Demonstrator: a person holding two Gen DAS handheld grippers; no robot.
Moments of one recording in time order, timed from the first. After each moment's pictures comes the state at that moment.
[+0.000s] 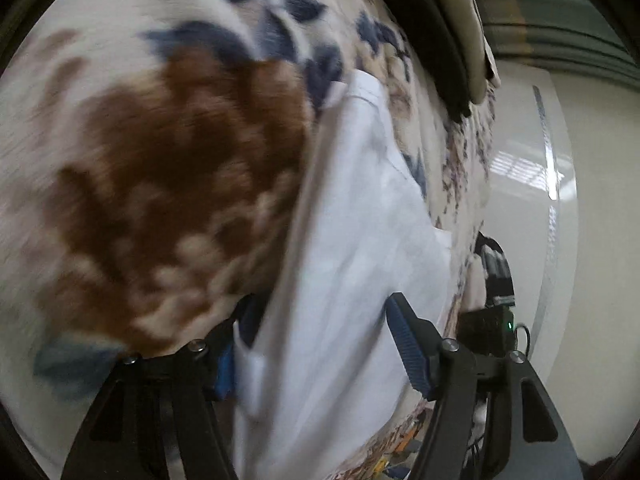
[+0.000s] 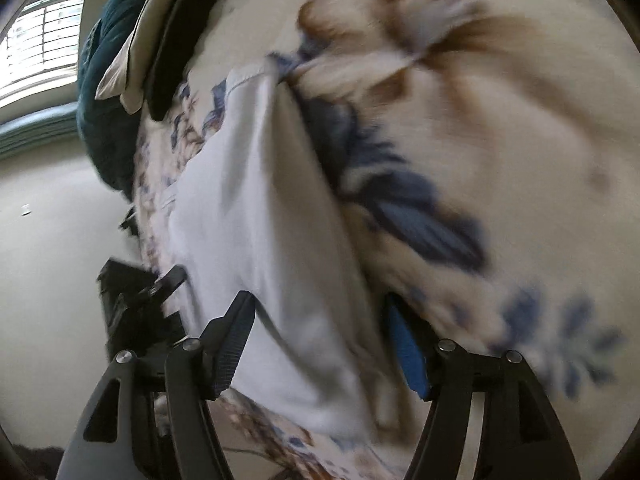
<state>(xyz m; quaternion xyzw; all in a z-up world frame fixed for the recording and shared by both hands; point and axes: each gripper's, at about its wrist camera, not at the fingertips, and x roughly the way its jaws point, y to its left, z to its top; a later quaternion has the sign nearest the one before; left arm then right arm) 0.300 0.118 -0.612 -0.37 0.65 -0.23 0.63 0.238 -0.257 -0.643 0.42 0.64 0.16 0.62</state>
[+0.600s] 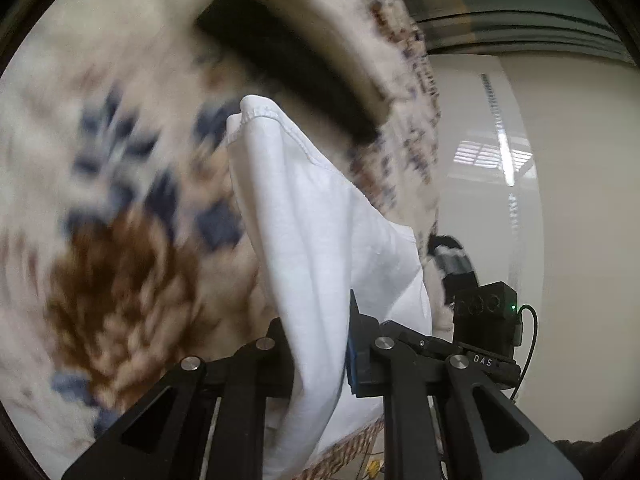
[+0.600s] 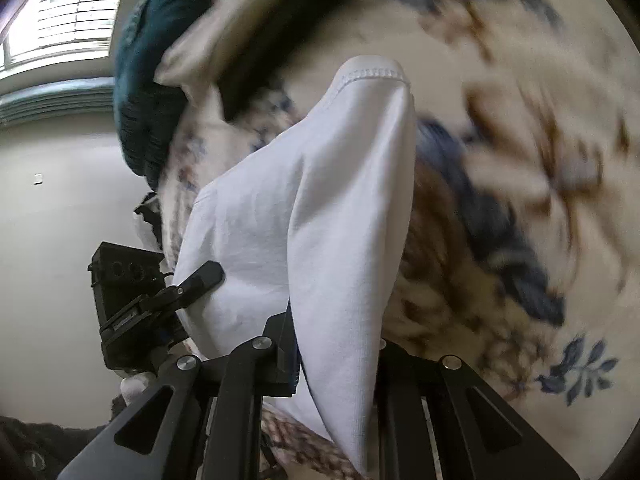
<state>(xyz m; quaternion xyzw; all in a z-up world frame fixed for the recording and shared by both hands) 0.359 0.102 -0.495 -0.35 0.60 -0.28 0.66 0.301 -0.207 -0.542 0.38 0.62 0.18 0.66</state>
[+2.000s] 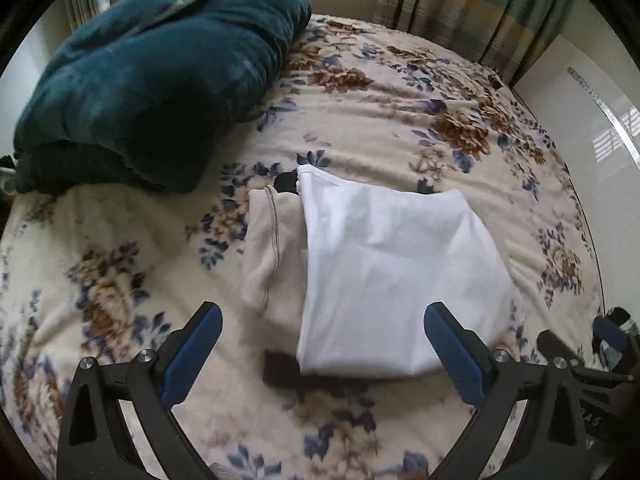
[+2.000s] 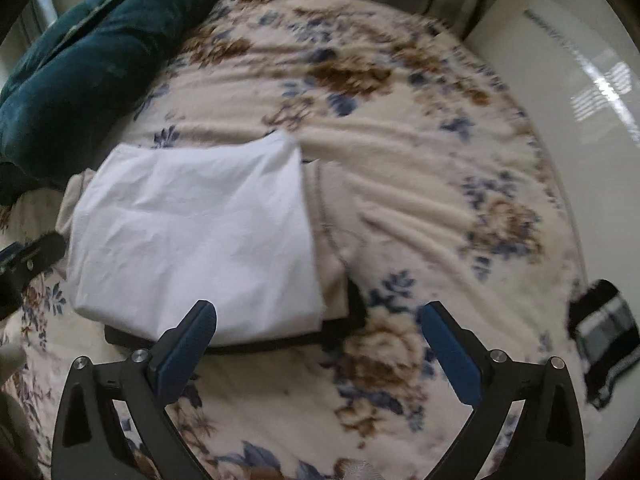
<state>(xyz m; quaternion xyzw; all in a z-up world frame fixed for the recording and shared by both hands) 0.575 0.041 -0.386 -0.04 0.52 -0.04 0.85 0.560 -0.186 -0.408 -0.01 0.55 -0.09 0.83</state>
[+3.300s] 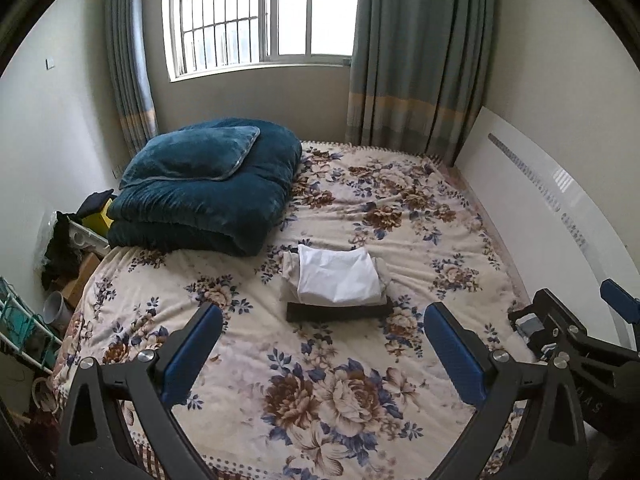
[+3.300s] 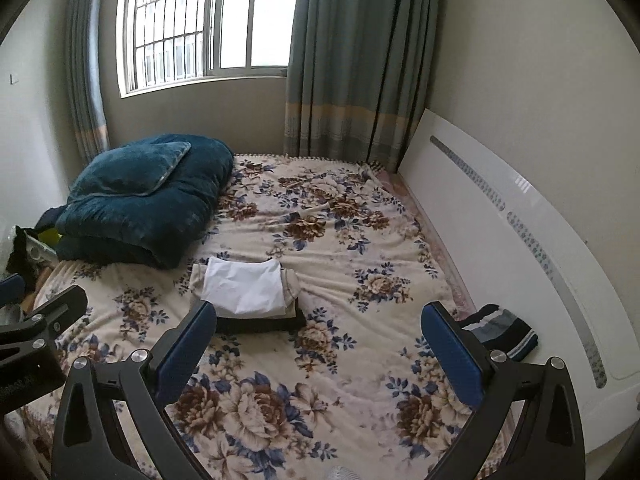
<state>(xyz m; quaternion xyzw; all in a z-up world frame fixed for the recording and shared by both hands) 0.231 0.005 -0.049 -0.01 0.36 -0.04 0.93 0.160 -0.177 0.005 -0.02 0.34 -0.09 0.94</state>
